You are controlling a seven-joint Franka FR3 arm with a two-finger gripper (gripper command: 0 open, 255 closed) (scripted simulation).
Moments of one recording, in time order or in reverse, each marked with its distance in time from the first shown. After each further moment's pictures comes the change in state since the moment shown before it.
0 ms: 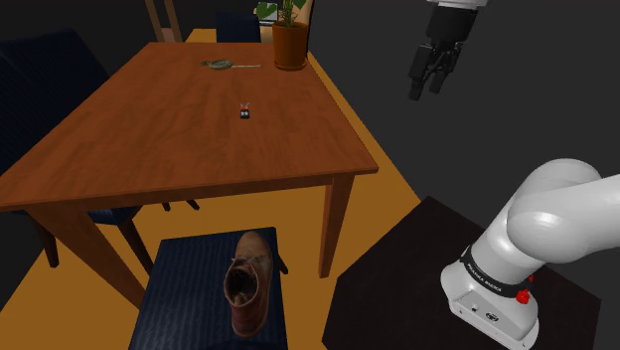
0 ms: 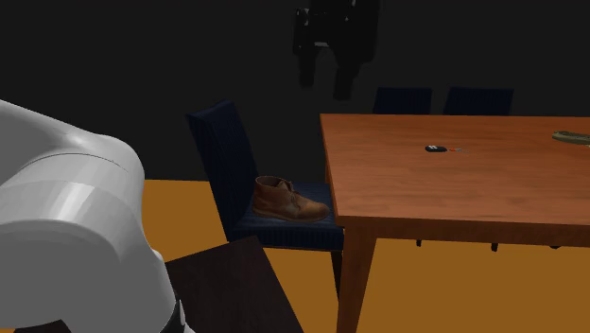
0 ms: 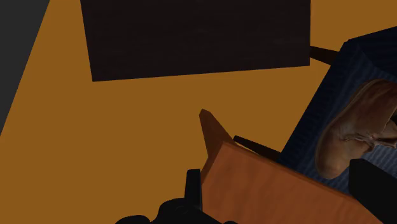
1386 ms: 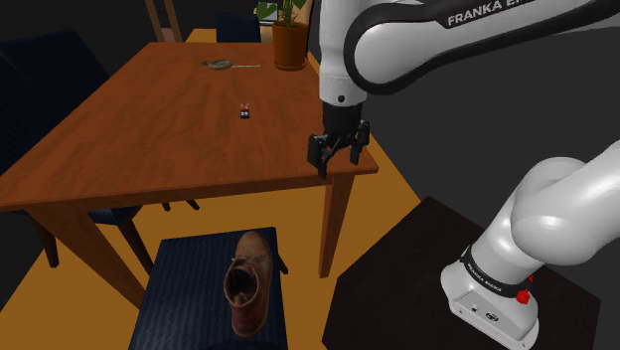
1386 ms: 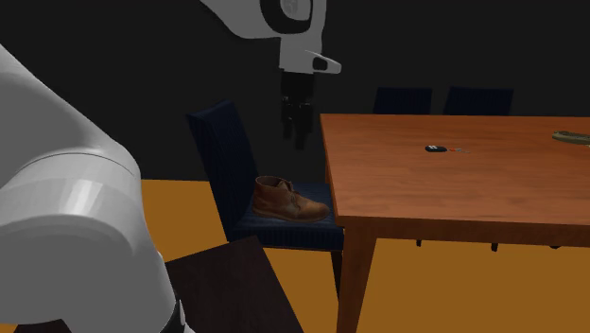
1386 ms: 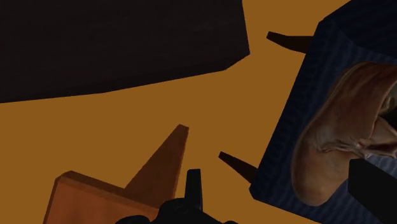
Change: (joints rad) arm 0.084 0.366 0.410 -0.069 0.153 0.383 0.482
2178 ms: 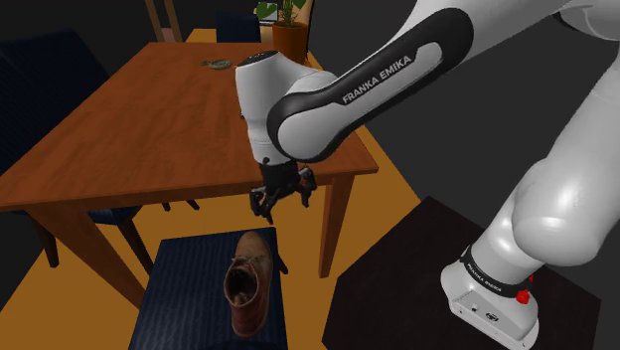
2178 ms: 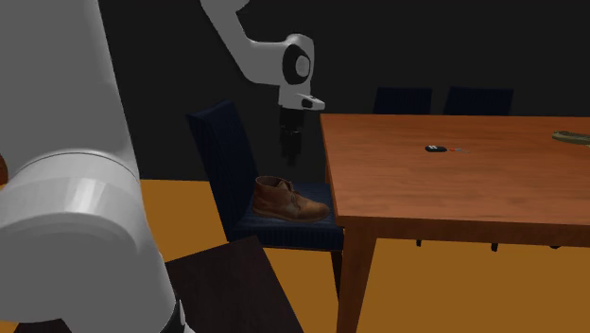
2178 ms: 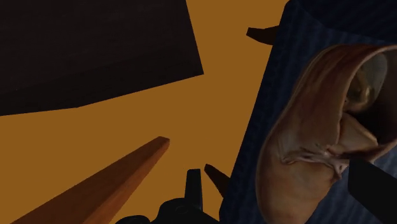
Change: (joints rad) arm 0.031 0.481 0.179 0.217 -0.162 0.182 0.378
